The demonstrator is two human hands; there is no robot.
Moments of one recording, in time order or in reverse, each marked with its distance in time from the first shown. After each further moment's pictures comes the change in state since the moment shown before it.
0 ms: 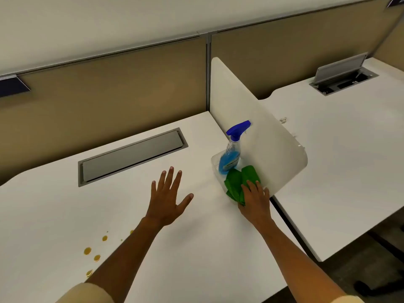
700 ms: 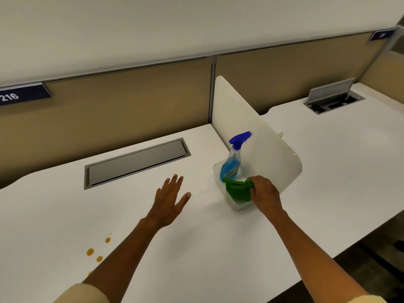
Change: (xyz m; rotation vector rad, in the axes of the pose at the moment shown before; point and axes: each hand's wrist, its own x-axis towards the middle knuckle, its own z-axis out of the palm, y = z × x) left_hand -0.021 -0.002 -0.025 -0.321 -0.071 -0.034; right_hand -0.004 -0.006 -0.099 0.265 0.183 0.013
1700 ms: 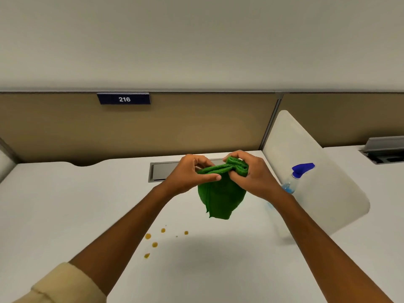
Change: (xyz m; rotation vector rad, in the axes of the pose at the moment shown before) left_hand -0.090 0.004 -0.199 -0.508 0.222 0.248; right_hand -0.052 -0.280 -0.078 0.499 -0.123 -0.696
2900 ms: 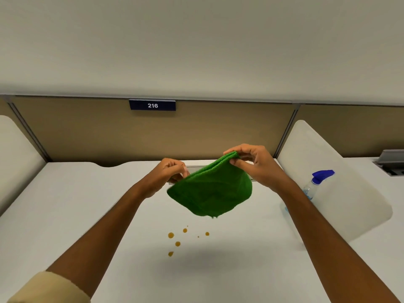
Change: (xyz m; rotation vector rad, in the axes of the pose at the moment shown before) left_hand -0.089 -0.023 -0.122 -0.154 0.015 -0.118; right_hand 0.024 -0.090 0.031 0.238 -0.119 -0.060
